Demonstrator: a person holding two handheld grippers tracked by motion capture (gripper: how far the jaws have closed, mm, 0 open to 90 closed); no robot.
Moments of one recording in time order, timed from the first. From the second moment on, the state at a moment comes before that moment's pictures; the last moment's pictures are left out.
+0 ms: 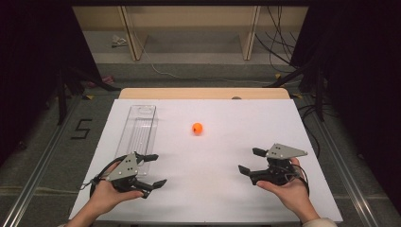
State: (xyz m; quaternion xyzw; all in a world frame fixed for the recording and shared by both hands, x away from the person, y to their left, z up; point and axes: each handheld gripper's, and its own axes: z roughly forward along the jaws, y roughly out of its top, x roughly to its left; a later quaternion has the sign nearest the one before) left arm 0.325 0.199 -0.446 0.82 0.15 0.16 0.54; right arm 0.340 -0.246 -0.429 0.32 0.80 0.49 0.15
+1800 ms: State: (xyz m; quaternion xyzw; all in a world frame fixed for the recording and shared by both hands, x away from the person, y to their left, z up) left arm 0.323 0.196 -0.446 0.82 0.14 0.16 0.53; right arm 0.392 -0.201 -0.429 0.31 0.80 0.48 0.16
